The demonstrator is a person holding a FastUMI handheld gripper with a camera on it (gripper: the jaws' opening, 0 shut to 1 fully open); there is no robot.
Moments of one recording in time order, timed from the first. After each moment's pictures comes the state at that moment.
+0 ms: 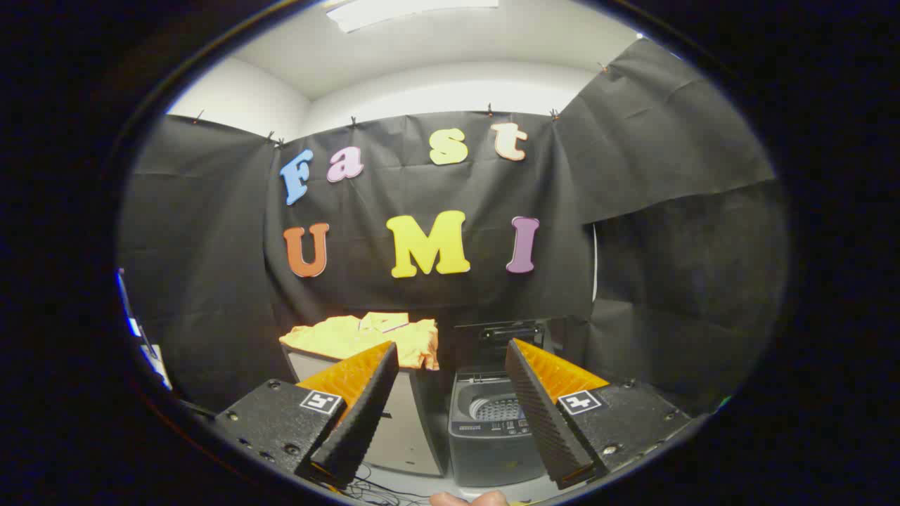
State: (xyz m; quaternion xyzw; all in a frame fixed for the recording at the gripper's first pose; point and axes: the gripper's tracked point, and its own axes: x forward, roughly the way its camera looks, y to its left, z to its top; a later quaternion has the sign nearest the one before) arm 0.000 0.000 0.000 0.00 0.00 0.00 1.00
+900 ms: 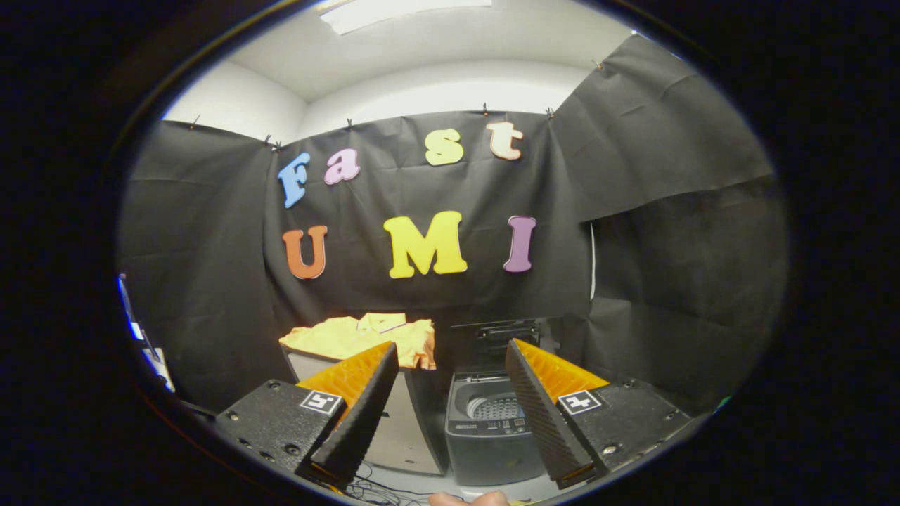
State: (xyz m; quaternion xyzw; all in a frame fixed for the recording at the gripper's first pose) arm -0.008 -0.007 0.008 -0.01 0.00 0.01 1.00
